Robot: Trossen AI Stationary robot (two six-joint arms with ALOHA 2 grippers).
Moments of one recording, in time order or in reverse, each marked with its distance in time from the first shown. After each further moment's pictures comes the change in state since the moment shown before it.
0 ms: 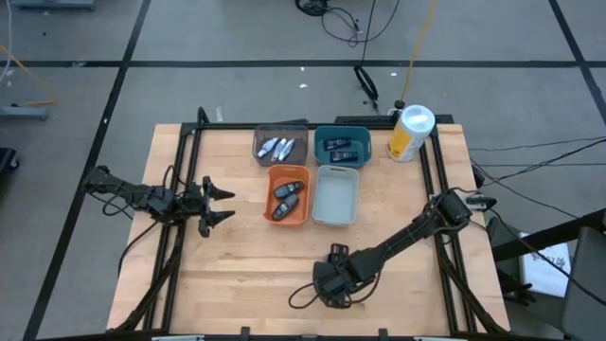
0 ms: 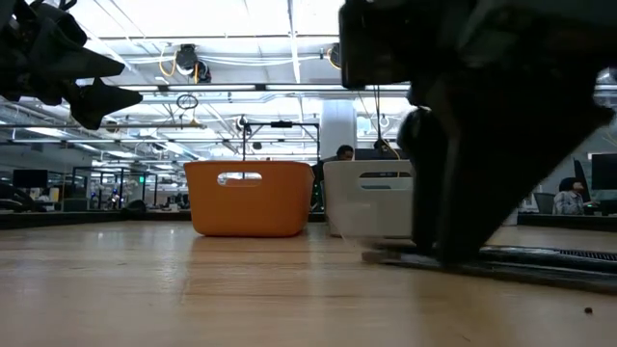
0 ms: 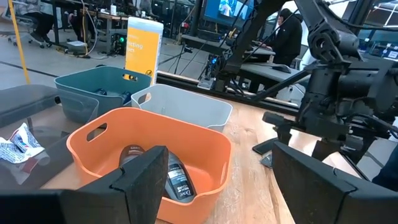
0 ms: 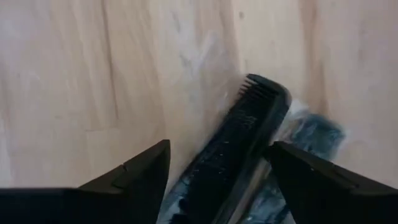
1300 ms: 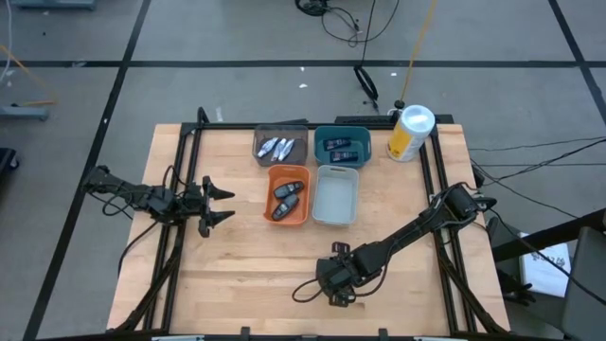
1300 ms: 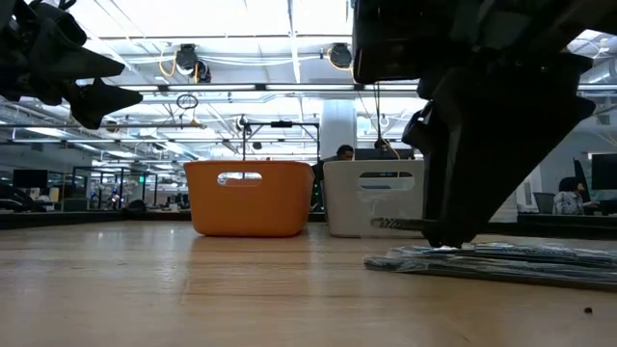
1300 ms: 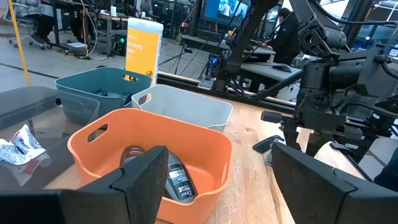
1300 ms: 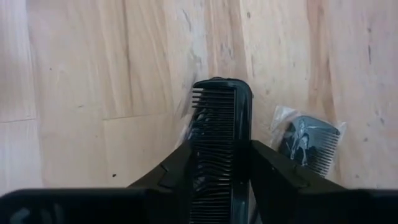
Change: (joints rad) left arm 0.000 0.000 0.000 0.000 -0.001 0.010; right arm -0.011 -0.080 -0.116 0.134 -0.059 -0.021
